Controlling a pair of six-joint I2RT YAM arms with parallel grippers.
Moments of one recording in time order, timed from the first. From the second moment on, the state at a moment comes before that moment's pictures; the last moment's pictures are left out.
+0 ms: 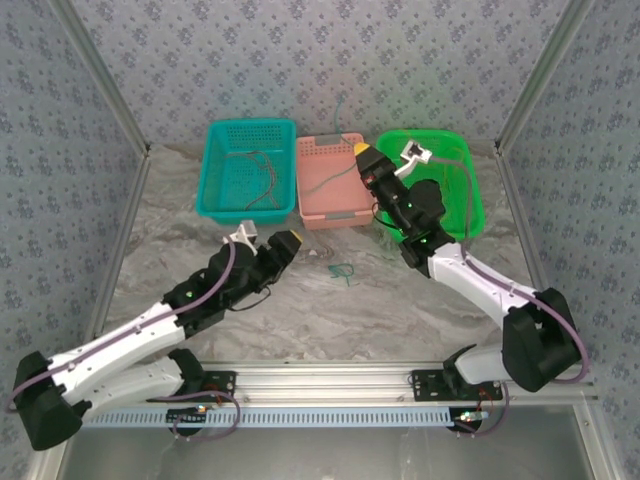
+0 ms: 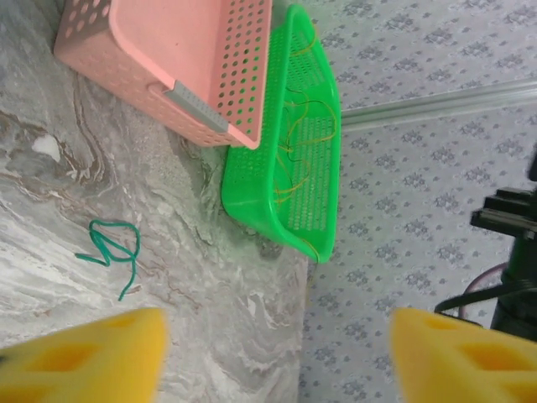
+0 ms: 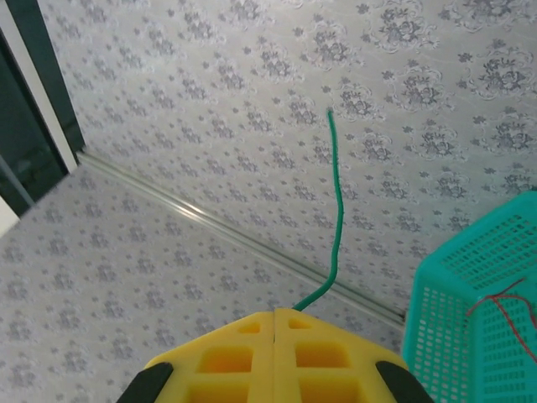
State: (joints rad) left arm -0.90 0.88 0.69 -0.14 -0.17 -1.38; right arm 0.52 1.34 0.90 0.70 -0.03 1.11
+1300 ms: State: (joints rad) left arm -0.66 1.29 1.27 -0.31 0.12 -1.28; right arm 0.70 1.31 1.06 0.17 -0.20 0.29
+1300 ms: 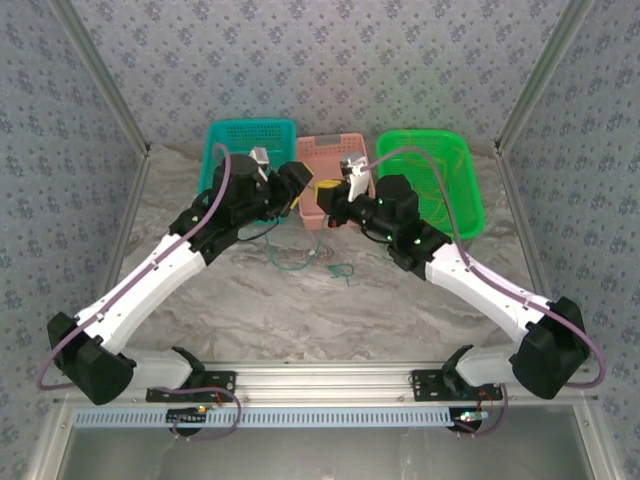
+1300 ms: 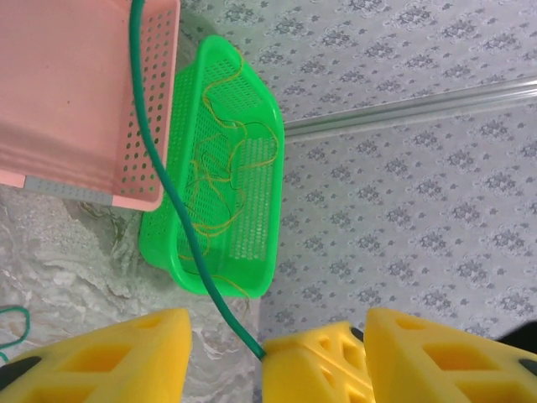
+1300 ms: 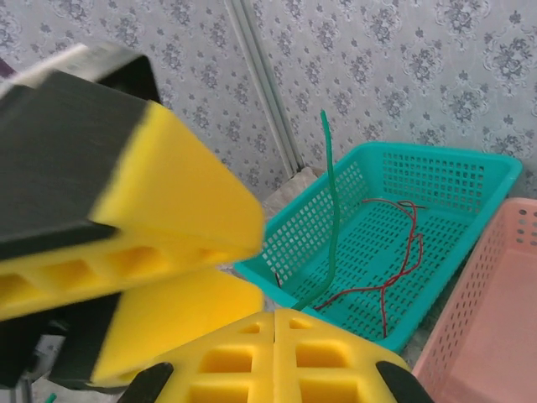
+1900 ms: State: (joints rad) left arm -0.63 1.31 1.20 -0.20 0.17 -1.42; right arm 0.73 1.33 1.04 0.20 -0.20 0.27
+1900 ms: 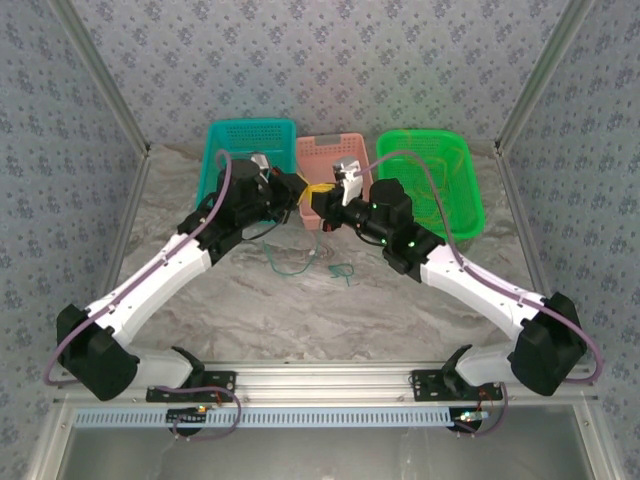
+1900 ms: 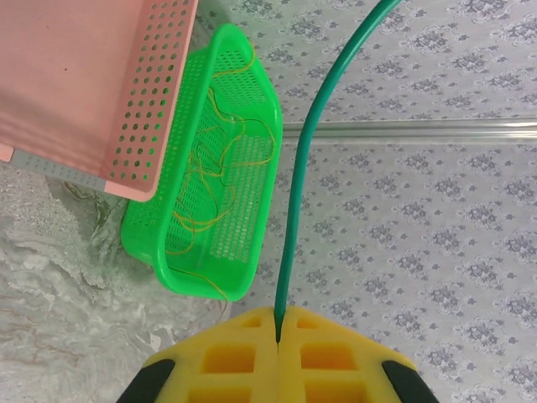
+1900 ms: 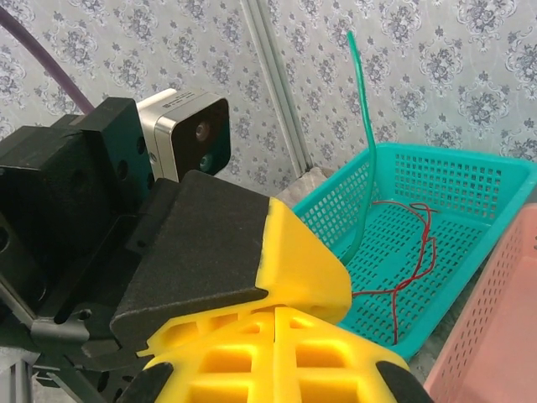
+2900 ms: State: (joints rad) left arm -0.58 1.33 1.27 -0.21 0.30 -1.34; right arm 0.64 1.43 1.04 0.12 -0.61 0.26
